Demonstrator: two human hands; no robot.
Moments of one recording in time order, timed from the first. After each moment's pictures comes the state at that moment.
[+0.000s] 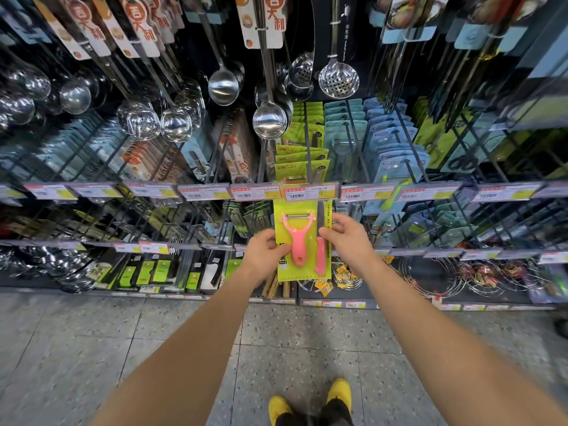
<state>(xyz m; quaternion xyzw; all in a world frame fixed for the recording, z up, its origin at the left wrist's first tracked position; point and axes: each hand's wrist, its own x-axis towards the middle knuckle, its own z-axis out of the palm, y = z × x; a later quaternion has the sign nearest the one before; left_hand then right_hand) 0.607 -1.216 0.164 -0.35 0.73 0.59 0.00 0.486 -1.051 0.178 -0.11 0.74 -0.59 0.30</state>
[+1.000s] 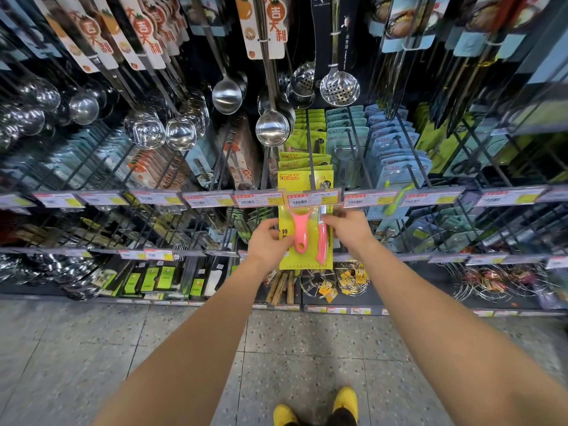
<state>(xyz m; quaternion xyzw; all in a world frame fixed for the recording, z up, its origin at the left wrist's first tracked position) 0.585 -1.220 0.186 -0.40 0.72 0.56 -0.02 0.453 -1.078 0.179 -0.04 0.76 -0.58 0.29</state>
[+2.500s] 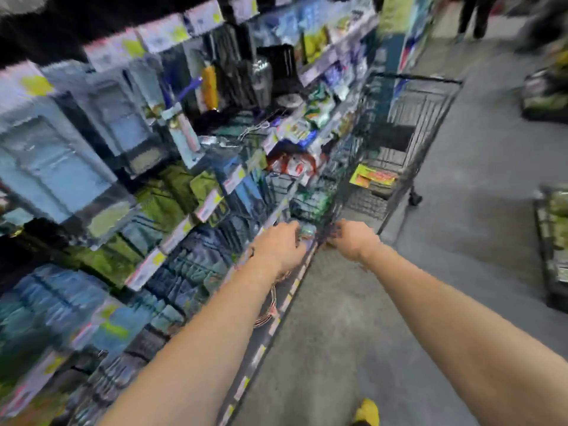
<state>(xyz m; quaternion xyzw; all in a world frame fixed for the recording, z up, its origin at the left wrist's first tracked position) 0.454 -0.677 0.304 0.33 0.93 0.08 0.11 0.522 -0.493 0.265 0.25 0.93 -0.25 0.08</state>
